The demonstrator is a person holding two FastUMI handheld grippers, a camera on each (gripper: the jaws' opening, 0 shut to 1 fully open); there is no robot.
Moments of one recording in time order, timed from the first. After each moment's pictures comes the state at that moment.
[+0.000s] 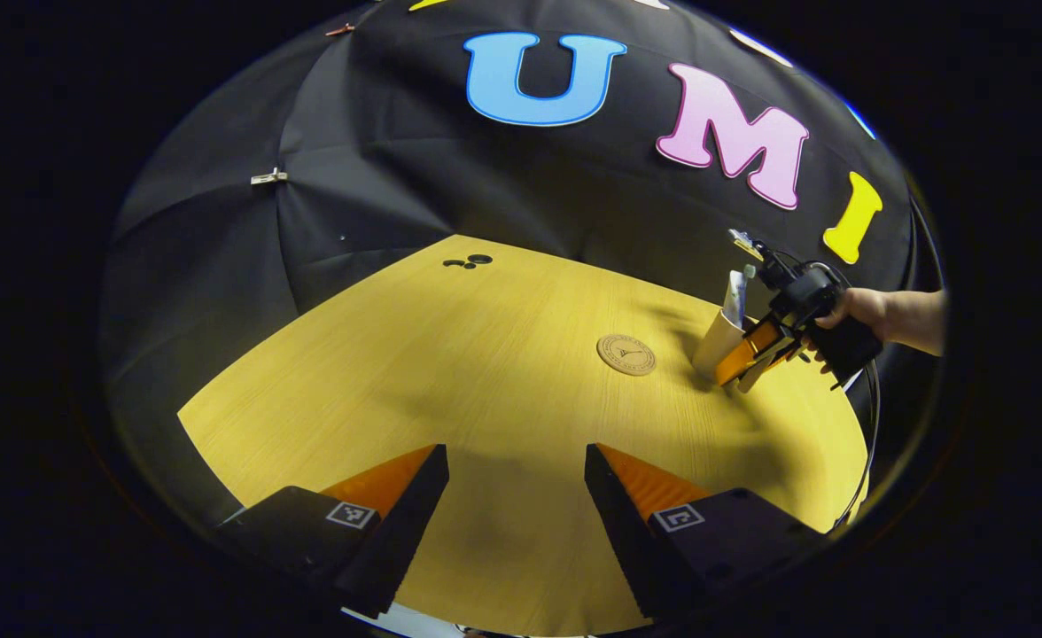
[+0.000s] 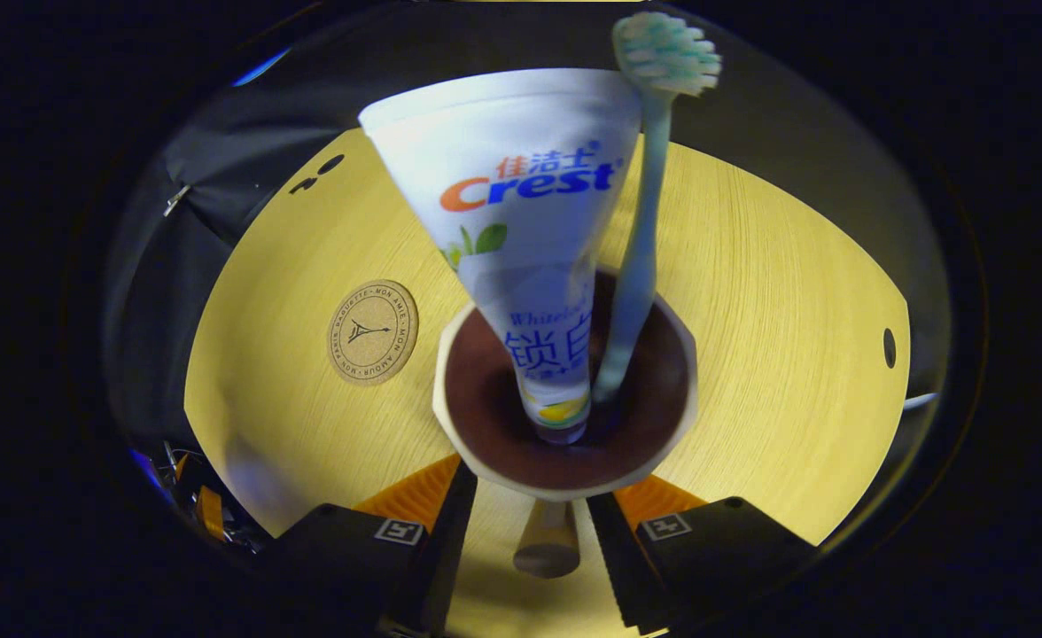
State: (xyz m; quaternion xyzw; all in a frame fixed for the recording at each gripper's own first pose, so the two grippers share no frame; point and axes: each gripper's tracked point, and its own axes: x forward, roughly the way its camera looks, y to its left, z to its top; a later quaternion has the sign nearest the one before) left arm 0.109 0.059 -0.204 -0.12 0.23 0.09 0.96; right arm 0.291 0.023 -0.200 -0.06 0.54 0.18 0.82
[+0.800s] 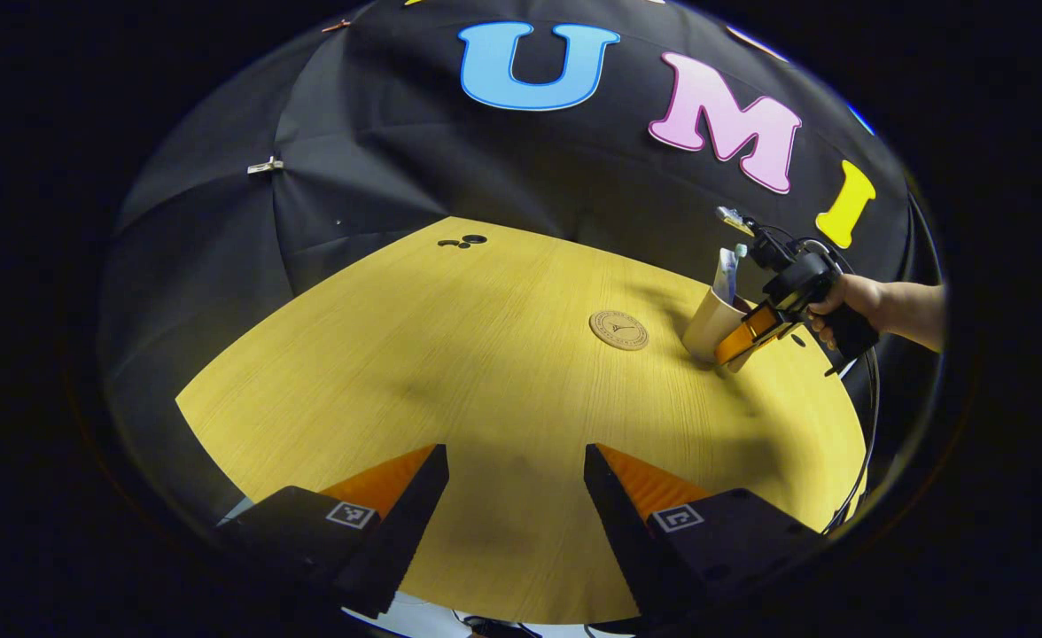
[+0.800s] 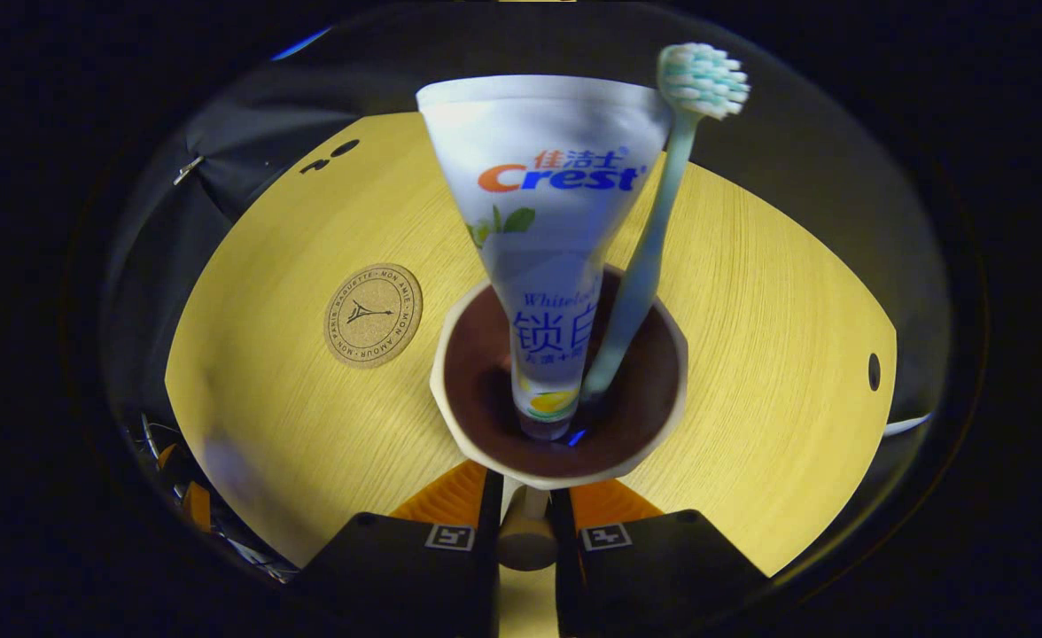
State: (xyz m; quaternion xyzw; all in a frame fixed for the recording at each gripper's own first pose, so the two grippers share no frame) left arm 0.090 0.053 -0.220 -0.11 0.26 0.08 0.96; right arm 0.294 0.015 -0.201 -0.11 0.52 0.18 0.83
